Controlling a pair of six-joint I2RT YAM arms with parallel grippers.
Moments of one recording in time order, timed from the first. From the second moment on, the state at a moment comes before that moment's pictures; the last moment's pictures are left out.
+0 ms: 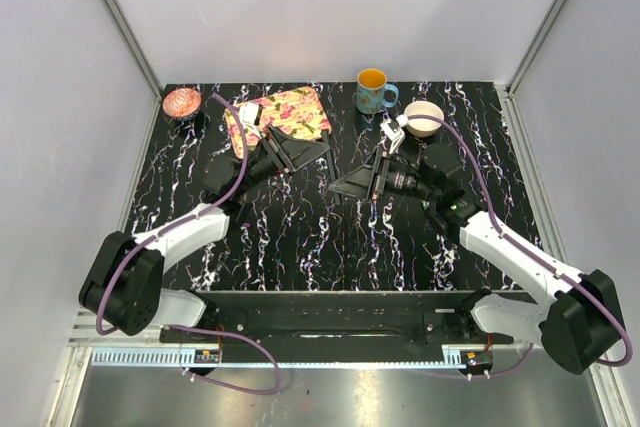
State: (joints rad) left arm -0.48 1.34 0.68 1.11 0.58 -1.30; right arm 0.57 1.14 0.79 0.33 -0.69 0.96
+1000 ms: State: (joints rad) left arm -0.66 1.18 0.84 0.27 0.24 -0.90; right arm 0.68 1.05 1.05 -0.53 -0.15 0.44
